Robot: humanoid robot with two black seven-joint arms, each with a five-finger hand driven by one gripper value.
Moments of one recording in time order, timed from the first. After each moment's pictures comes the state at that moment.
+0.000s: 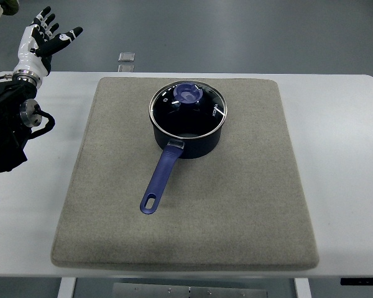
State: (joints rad) left arm -1.04 0.24 -0.34 -0.19 -0.06 -0.07 -0.49; right arm 0.02 0.00 -0.06 0.17 -0.02 -0.01 0.07
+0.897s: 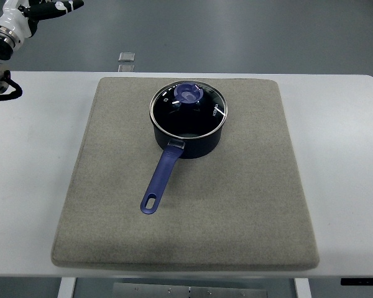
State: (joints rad) left arm -1.24 0.37 -0.01 -0.21 0.06 -0.25 -0.47; right arm 0.02 0.00 -0.06 0.17 -0.02 -0.01 0.07
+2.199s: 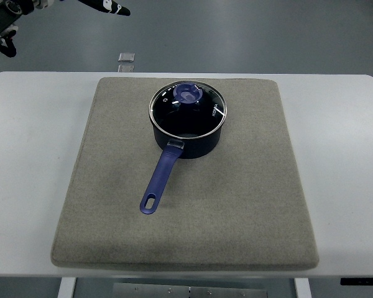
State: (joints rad) left arm -1.47 0.40 0.11 -0.43 0.57 -0.27 -0.48; right arm 0.02 0.00 -0.06 0.17 -0.02 -0.01 0.07
